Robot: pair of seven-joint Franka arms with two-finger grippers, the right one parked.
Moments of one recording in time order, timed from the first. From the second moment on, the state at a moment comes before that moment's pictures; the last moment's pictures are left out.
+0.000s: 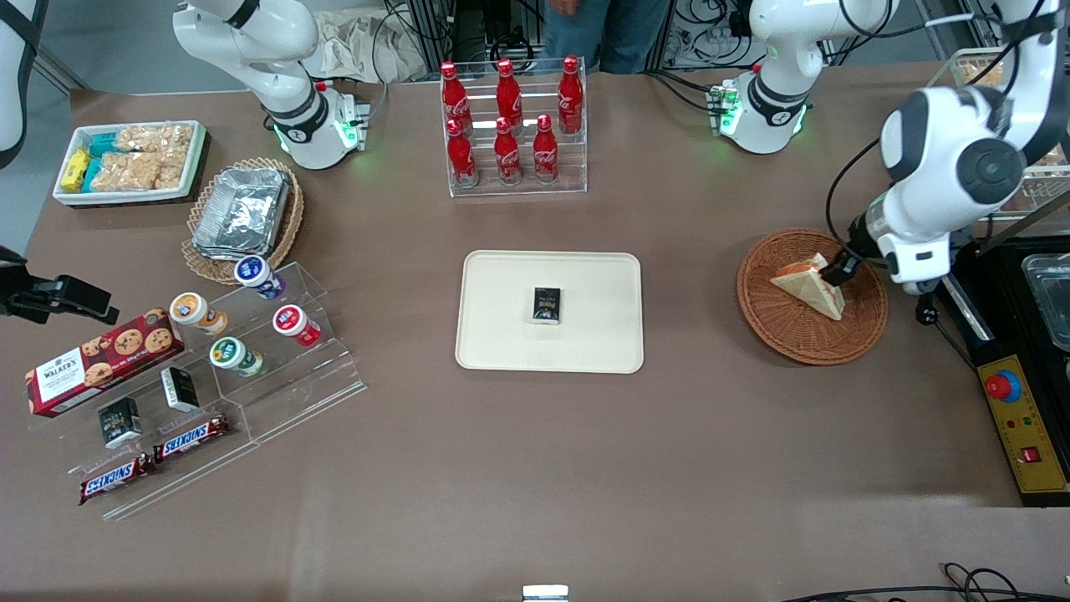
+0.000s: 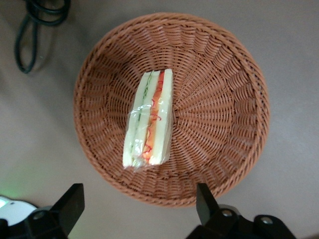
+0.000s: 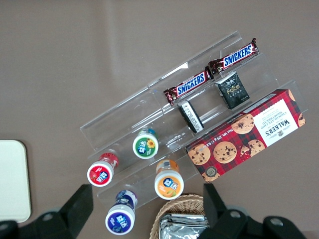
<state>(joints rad) 0.11 -0.10 -0.14 -2.36 0.03 2.08 -0.98</state>
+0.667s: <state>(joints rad) 0.11 -0.03 -0.14 -2.52 0.04 2.33 -1.01</state>
